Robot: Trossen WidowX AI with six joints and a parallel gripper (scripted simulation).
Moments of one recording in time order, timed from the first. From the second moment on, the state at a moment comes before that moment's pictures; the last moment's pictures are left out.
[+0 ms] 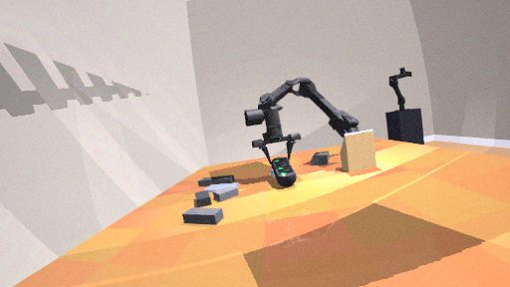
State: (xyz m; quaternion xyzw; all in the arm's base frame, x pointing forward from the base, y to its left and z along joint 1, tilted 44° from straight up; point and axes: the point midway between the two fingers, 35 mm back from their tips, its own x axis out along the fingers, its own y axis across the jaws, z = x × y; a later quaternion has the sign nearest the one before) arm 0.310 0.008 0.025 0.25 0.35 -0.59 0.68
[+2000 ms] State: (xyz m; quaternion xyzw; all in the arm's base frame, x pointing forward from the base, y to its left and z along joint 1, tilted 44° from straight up) arm 0.302 0.056 0.023 0.22 0.31 -0.61 0.70
